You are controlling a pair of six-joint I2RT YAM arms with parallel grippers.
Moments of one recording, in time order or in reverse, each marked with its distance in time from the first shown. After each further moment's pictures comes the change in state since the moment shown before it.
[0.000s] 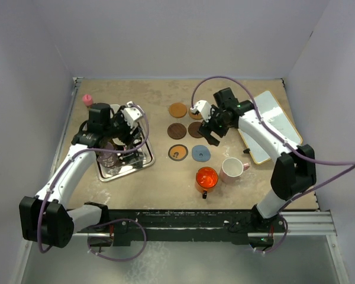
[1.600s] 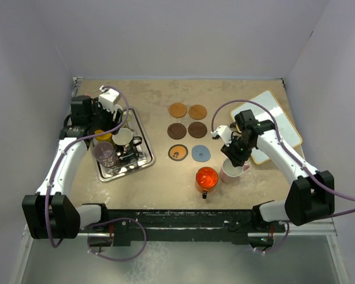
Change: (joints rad) left arm 0.209 0.050 0.082 -0.001 -0.130 -0.238; right arm -0.159 -0.303 -0.352 -0.192 -0.026 -0.057
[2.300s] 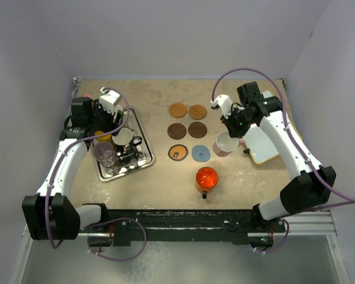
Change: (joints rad) left arm 0.000 -0.008 -0.017 0.001 0.014 0.017; right arm -0.001 0.104 0.397 -0.079 -0.013 0.063
